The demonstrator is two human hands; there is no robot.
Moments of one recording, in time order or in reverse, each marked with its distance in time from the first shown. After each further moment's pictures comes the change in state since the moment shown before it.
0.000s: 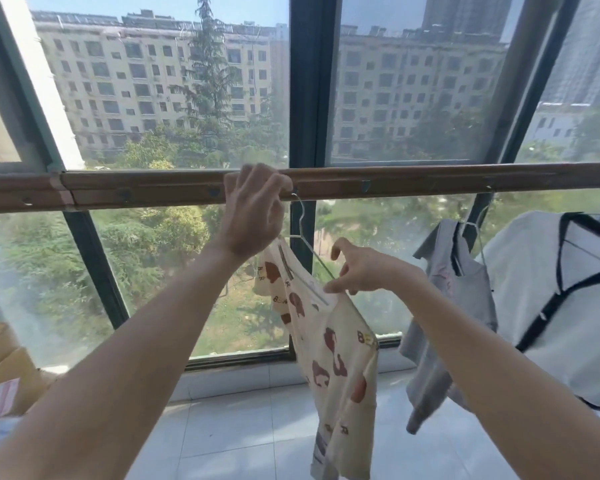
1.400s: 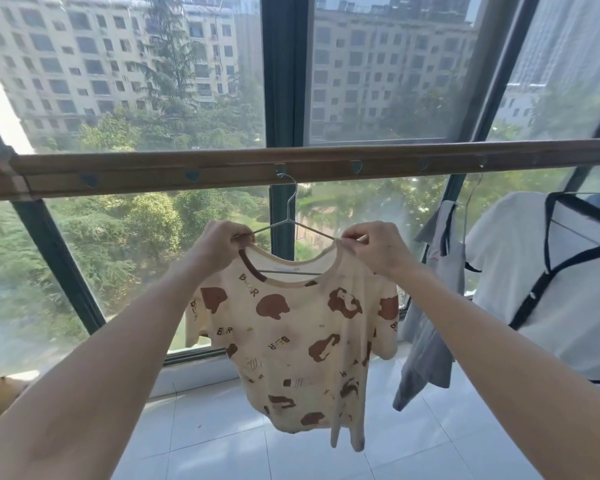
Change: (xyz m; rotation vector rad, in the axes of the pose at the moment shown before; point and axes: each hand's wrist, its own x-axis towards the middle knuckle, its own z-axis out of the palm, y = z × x) left_hand -0.082 -0.050 0.021 -0.293 -0.739 -0.610; right_hand -0.001 0.045 0.014 0.165 0.604 -0.158
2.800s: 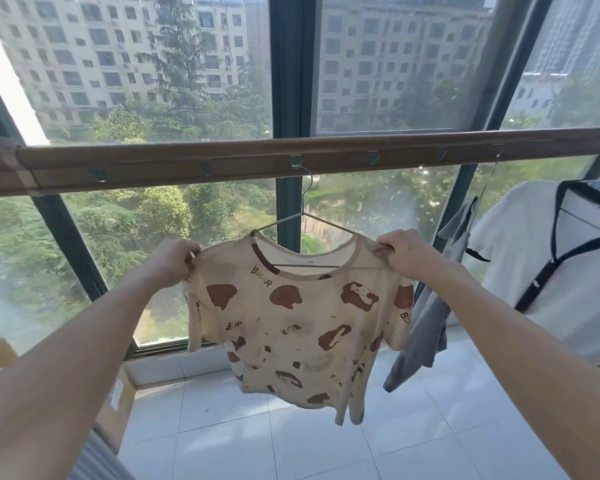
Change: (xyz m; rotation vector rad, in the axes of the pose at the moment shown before) left_hand -0.047 -0.074 -0.026 0.370 -0.149 -0.262; right_hand -0.018 0.040 -0.023 -0.307 -0.265 0.103
